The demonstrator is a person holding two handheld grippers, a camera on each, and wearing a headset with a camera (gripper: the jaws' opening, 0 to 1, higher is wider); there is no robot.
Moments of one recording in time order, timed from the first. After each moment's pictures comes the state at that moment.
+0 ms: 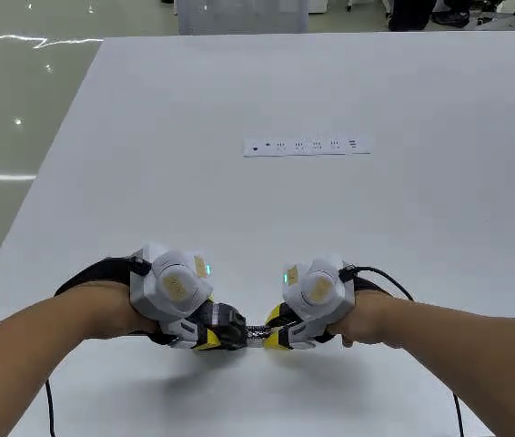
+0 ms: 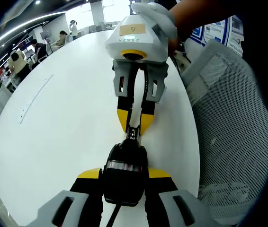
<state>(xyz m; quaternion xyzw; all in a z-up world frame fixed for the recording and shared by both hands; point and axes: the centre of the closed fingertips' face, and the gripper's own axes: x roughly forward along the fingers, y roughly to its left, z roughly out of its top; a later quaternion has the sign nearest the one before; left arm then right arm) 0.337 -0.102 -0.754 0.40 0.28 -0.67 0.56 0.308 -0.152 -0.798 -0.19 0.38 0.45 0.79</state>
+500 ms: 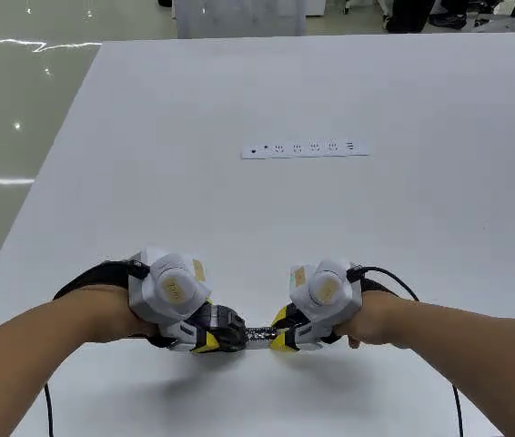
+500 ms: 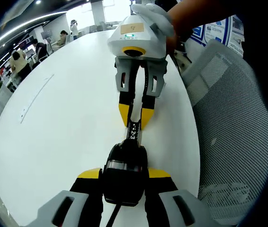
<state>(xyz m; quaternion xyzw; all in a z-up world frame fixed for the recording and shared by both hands) 0.337 -0.102 -0.754 0.40 0.28 -0.67 0.56 0.304 -0.163 -0.797 -0.18 0.39 0.44 0.79</state>
